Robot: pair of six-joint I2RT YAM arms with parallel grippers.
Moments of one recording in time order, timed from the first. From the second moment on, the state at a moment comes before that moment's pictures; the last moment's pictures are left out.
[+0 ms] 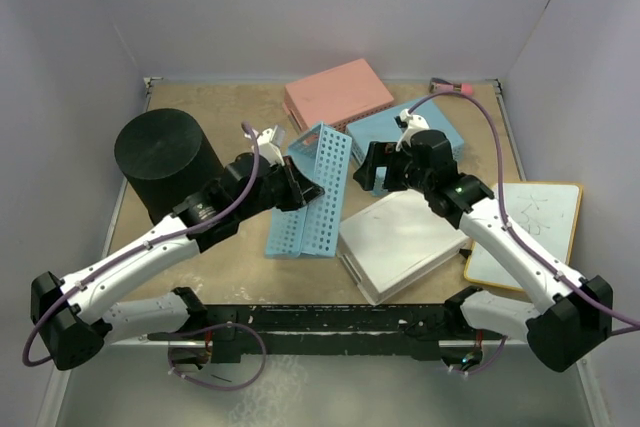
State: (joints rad) left arm -0.84 1.08 0.98 -0.31 -0.05 -0.87; right arm 0.50 1.14 0.96 -0.37 -0.07 0.42
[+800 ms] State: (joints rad) left arm -0.64 1.07 0.55 0.29 0.24 -1.24; right arm 0.50 1.07 0.95 -0.38 -0.02 0.42
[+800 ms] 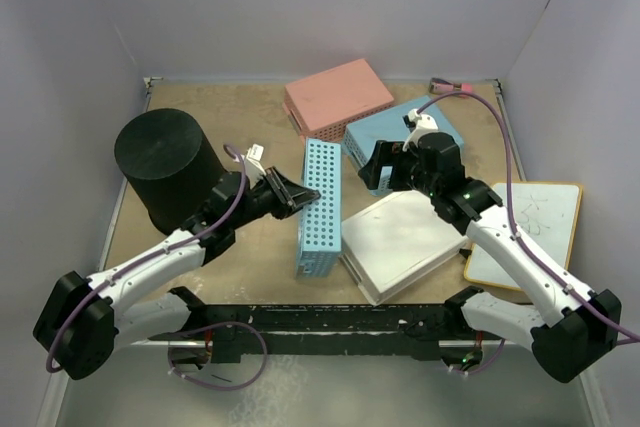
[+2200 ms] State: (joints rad) left arm -0.62 0.77 0.69 -0.33 0.00 -0.94; right arm 0.50 1.12 0.95 -0.37 -0.05 0.42
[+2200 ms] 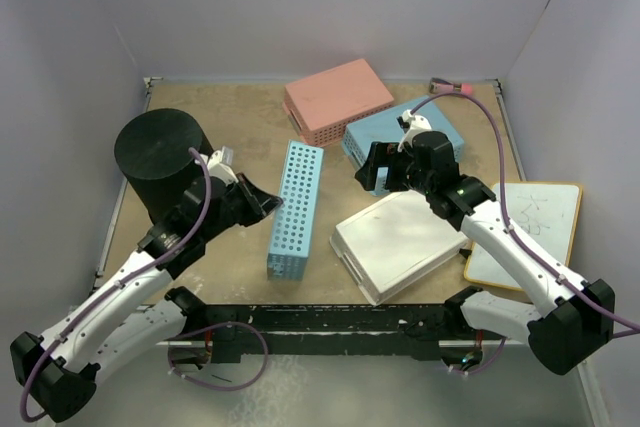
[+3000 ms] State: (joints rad) left arm -0.57 0.62 0.63 -0.40 -0.10 -0.96; right arm 0.50 1.13 0.95 -0.37 -0.05 0.42
